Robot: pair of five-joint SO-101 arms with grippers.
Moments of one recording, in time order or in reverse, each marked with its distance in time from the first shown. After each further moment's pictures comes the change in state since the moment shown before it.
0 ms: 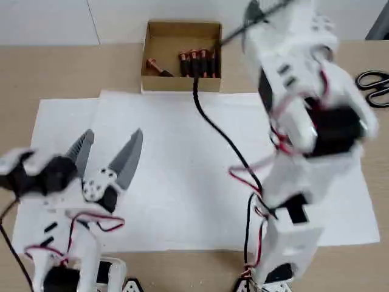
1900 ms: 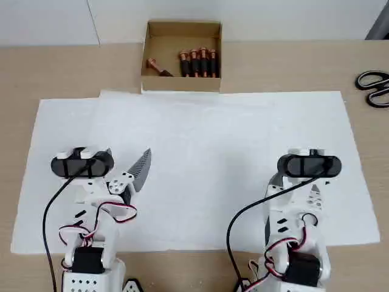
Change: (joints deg) left arm -1.9 -1.0 30.9 -13.5 -5.1; right arm 17.2 -117.6 177.1 -33.5 0.0
